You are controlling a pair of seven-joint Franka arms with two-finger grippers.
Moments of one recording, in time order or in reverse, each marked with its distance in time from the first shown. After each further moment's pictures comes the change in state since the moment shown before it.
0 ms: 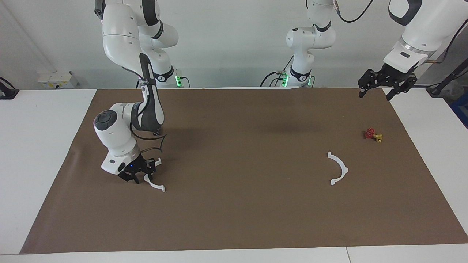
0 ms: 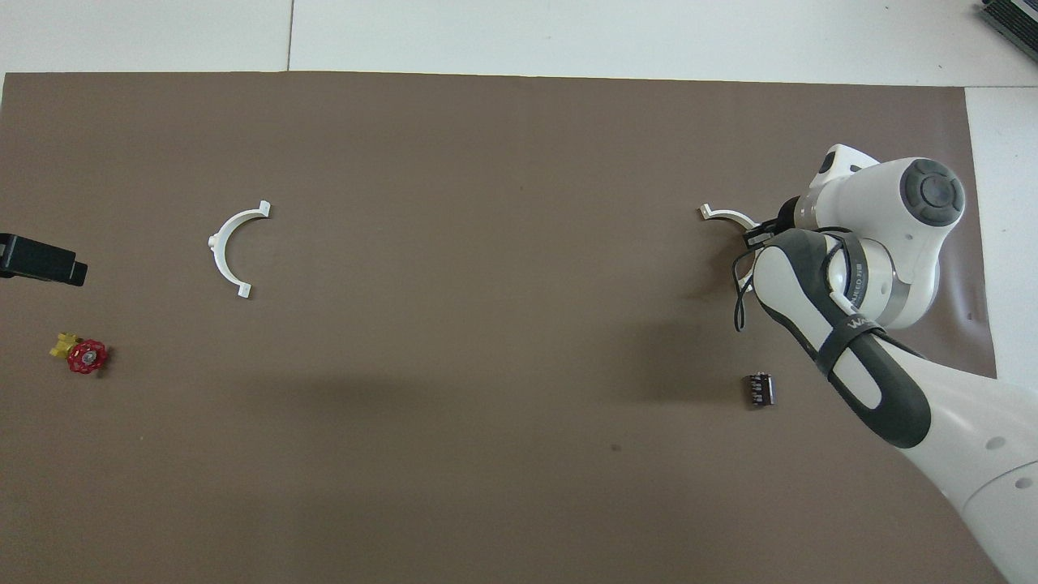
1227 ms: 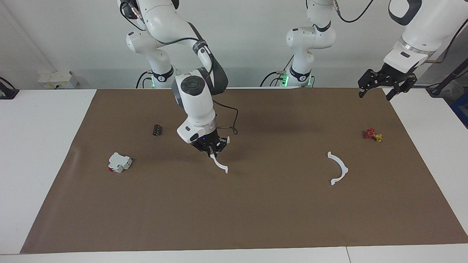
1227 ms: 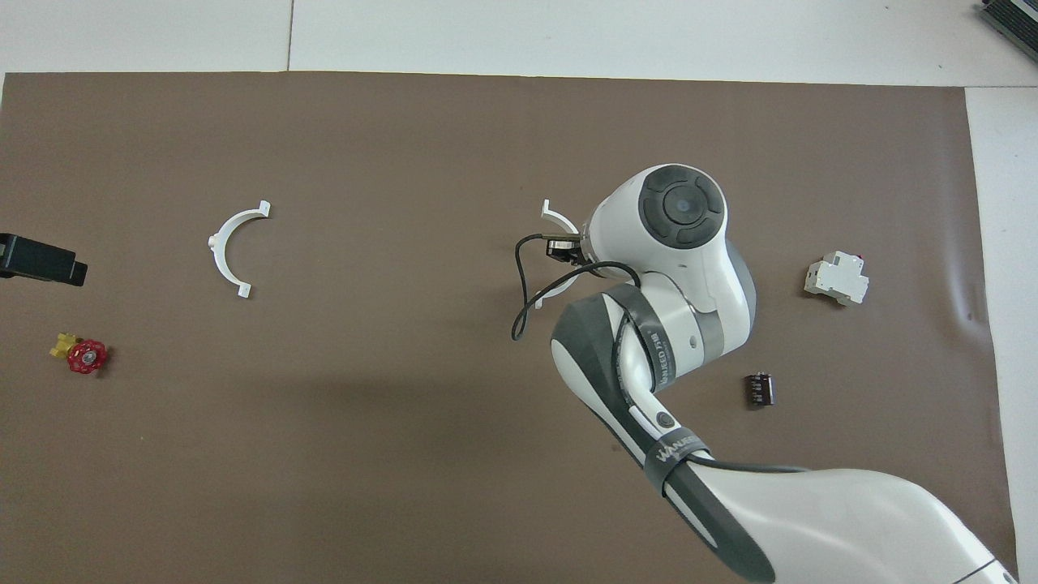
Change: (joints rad) left arm 0.000 0.000 0.000 0.000 0.000 0.000 0.000; right arm 0.408 -0.064 0.056 0.142 -0.103 -0.231 1.027
